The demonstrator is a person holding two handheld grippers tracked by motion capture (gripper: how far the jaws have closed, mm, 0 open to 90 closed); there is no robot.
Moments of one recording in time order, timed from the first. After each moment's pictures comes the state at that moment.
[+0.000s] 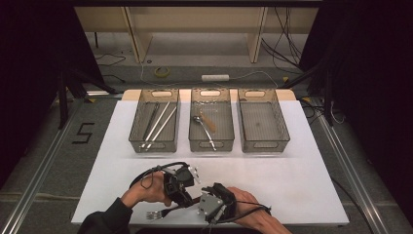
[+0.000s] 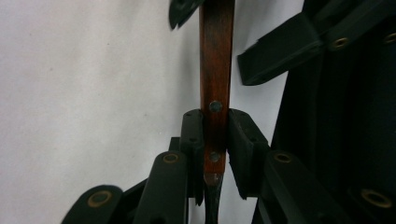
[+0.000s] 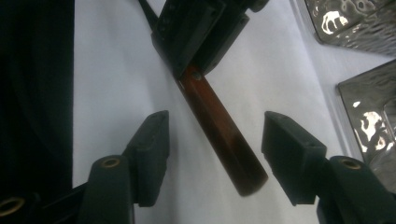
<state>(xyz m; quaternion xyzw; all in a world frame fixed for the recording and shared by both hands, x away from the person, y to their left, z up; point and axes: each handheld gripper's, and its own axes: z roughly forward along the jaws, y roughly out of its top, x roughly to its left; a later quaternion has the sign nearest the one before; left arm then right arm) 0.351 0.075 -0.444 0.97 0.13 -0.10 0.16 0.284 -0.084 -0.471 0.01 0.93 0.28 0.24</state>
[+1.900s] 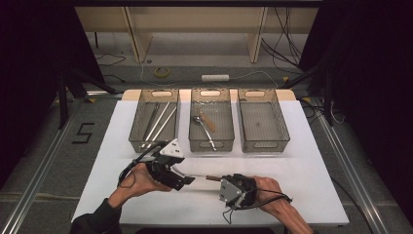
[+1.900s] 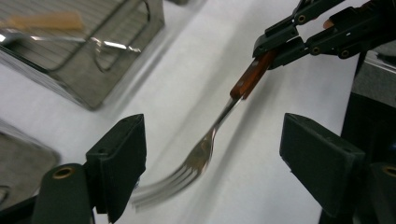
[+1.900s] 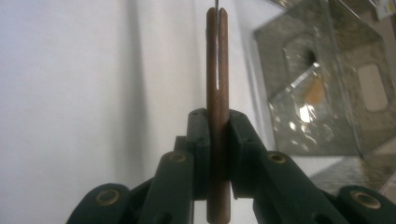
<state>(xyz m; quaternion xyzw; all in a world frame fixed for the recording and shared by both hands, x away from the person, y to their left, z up) 0.356 0.115 -0.392 0.90 0.23 0.08 0.36 0.313 -0.137 -0.451 0.00 0.92 0.21 0.33</state>
